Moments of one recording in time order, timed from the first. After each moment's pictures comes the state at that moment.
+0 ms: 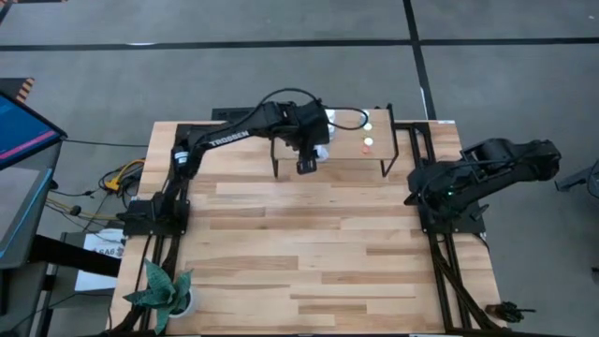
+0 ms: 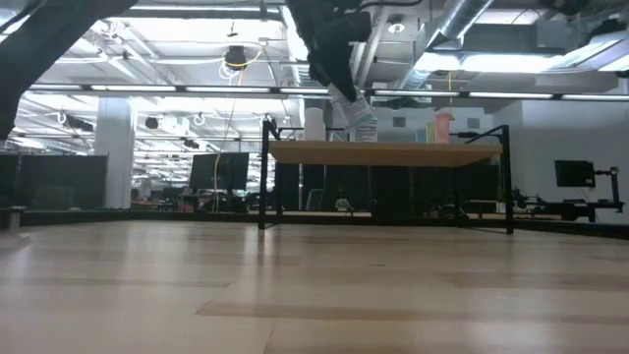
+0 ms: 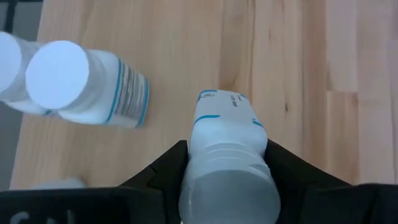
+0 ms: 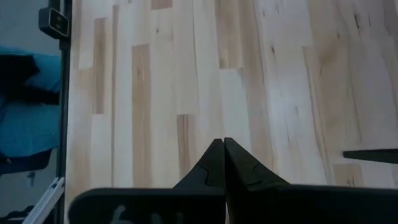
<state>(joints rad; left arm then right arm) 0.30 2.11 2.26 -1.18 -0.02 0.26 0.27 0.91 1.28 -1.37 0.04 0.36</state>
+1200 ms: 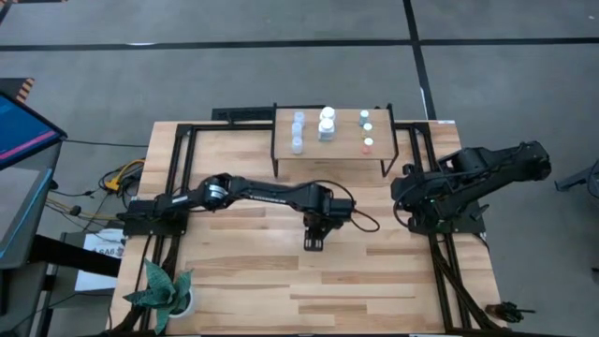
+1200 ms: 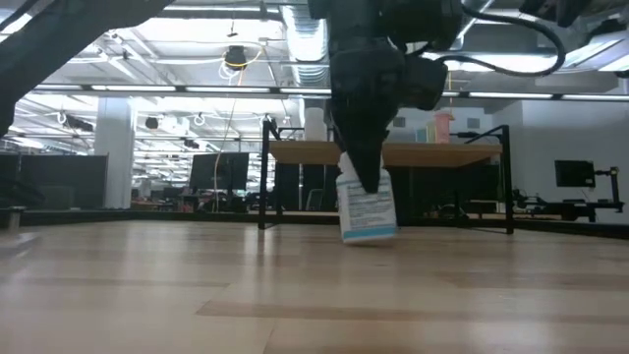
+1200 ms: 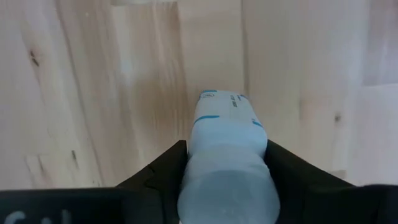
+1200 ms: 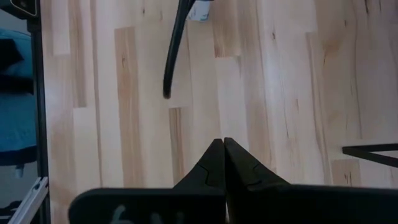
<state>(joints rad) -0.07 2.42 2.26 -1.27 0.08 0.00 0.28 1.05 1.28 -1.35 0.06 0.37</state>
